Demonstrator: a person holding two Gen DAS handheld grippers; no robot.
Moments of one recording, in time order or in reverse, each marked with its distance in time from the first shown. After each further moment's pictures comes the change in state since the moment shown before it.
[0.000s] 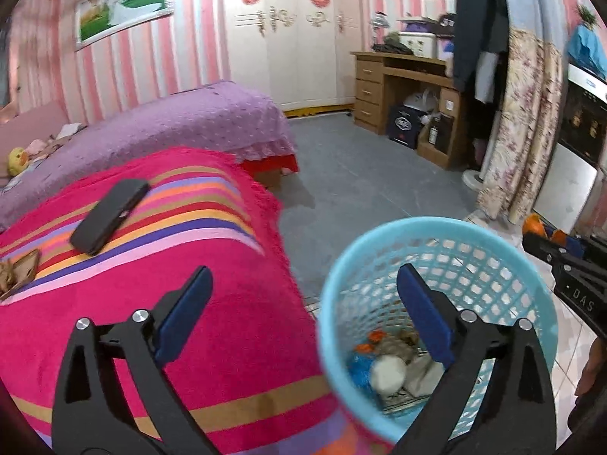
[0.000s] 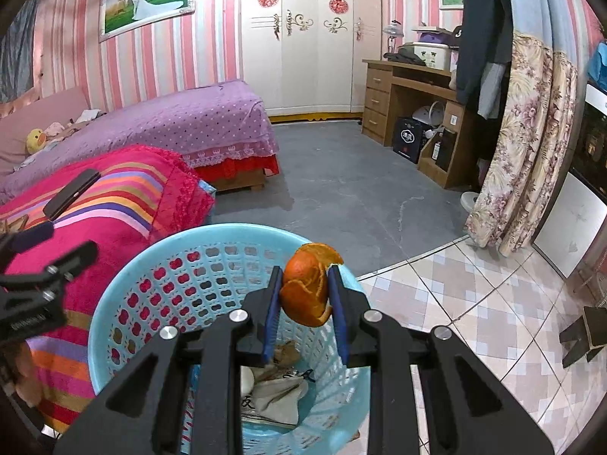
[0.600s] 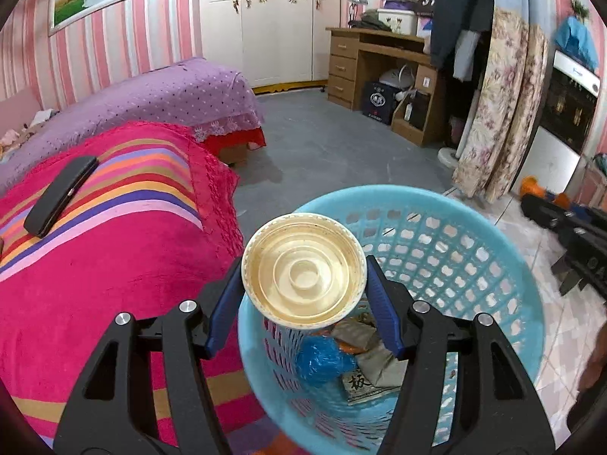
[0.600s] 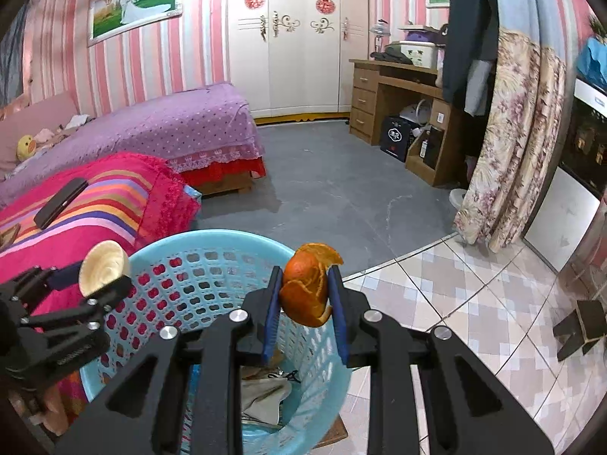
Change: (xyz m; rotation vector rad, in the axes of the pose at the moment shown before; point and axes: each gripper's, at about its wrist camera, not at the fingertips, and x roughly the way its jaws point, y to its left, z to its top) left arm 0.035 -0.049 -0.015 0.032 0.103 -0.107; right arm -0.006 -0.019 0.003 0.035 -0.006 -0.040
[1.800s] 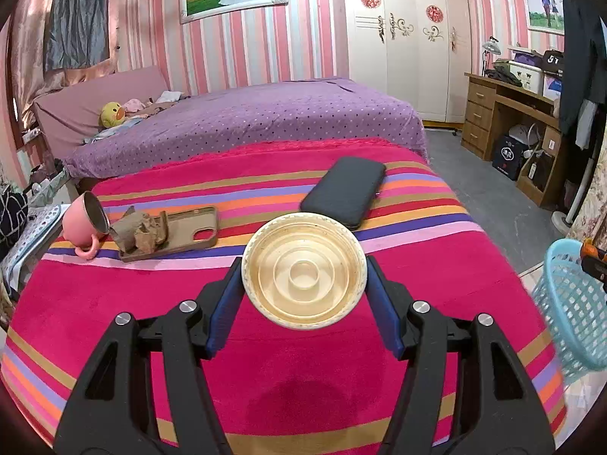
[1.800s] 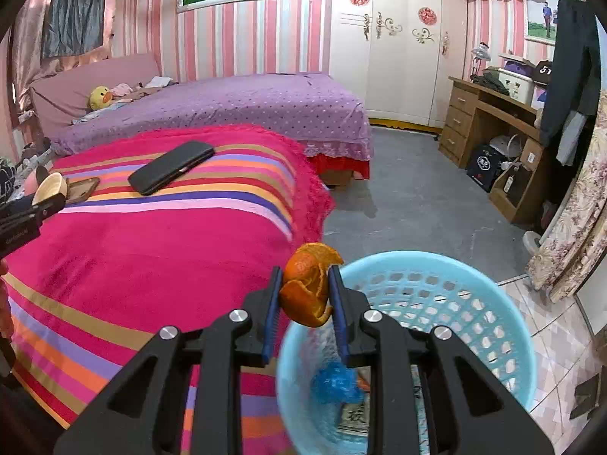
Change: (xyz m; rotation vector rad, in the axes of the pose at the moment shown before) left arm -0.126 0.267 -0.041 -0.242 -0.112 0.400; right arm -0.014 0.173 0.005 -0.223 0.018 0.242
